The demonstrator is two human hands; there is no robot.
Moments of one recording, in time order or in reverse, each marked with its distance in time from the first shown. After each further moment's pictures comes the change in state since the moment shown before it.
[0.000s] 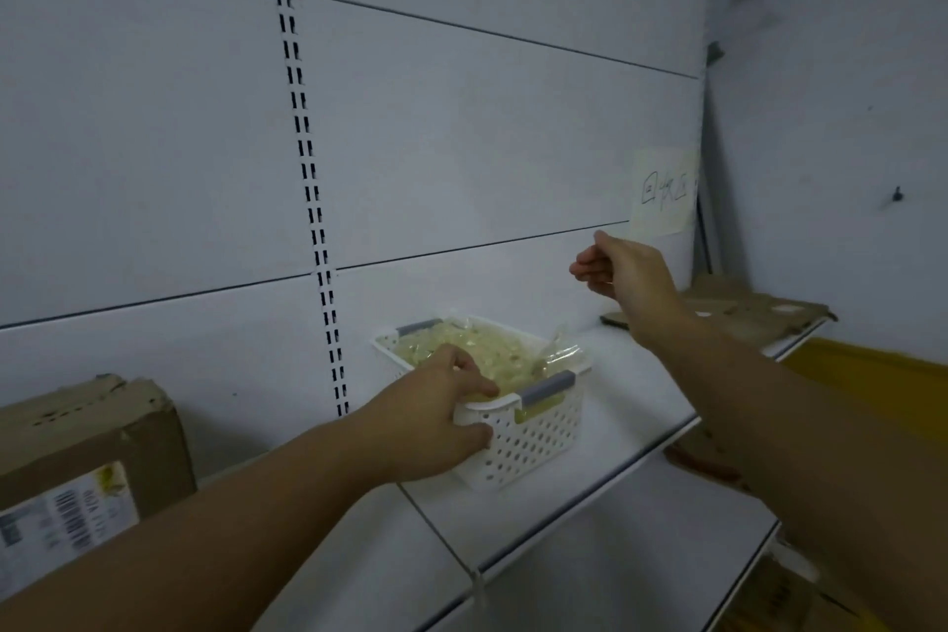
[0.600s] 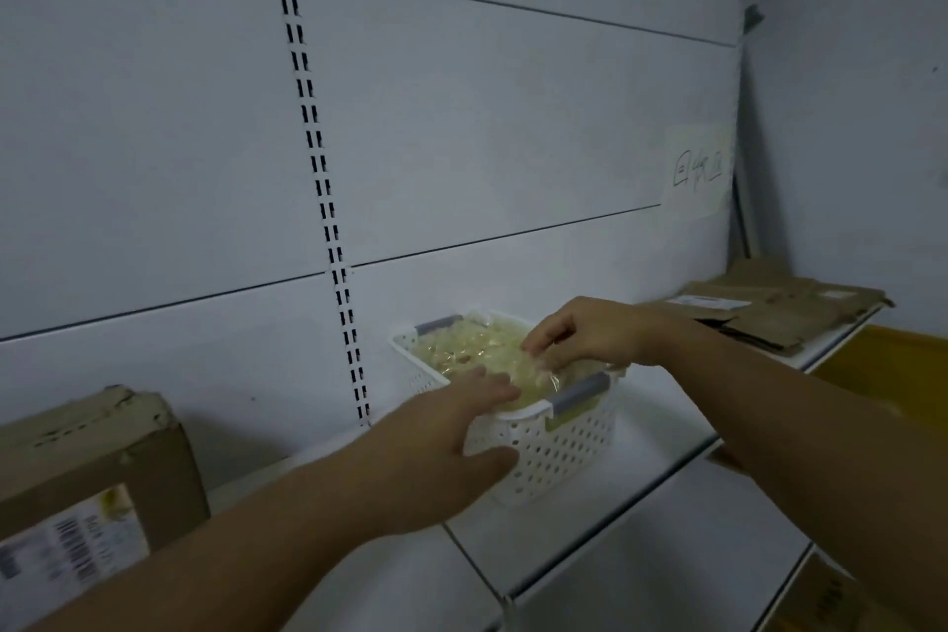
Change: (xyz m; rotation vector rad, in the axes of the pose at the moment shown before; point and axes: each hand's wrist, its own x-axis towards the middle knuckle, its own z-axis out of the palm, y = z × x) left_hand -0.023 0.001 -0.005 -0.007 -0.006 -0.032; right_hand 0.009 0.038 0.026 -0.709 -0.890 -0.020
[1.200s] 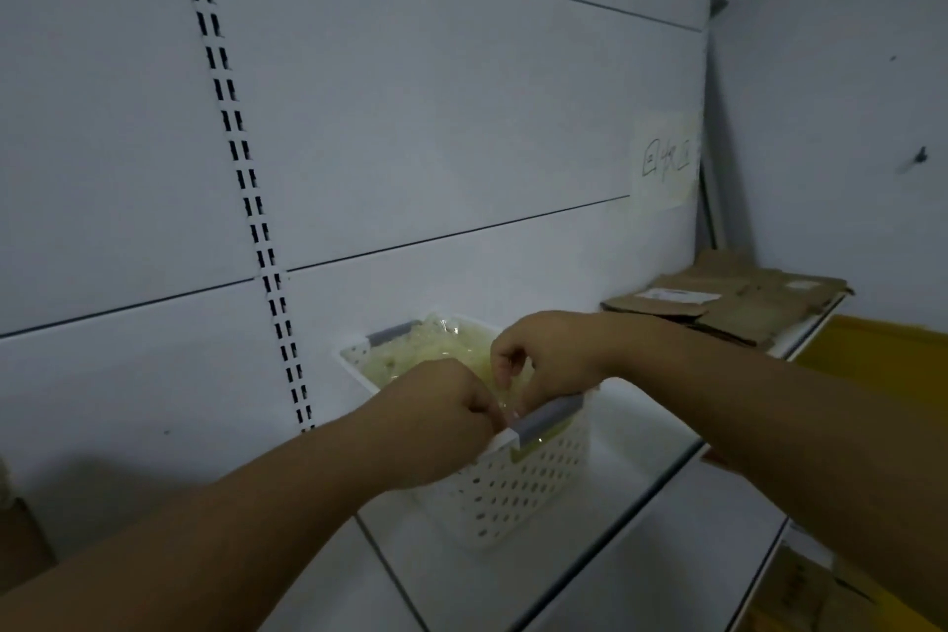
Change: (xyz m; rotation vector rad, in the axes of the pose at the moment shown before) left_hand 0.068 0.012 0.002 0.004 -0.102 -0.087; right_hand 0.011 -0.009 0.004 -0.528 -0.104 -0.005
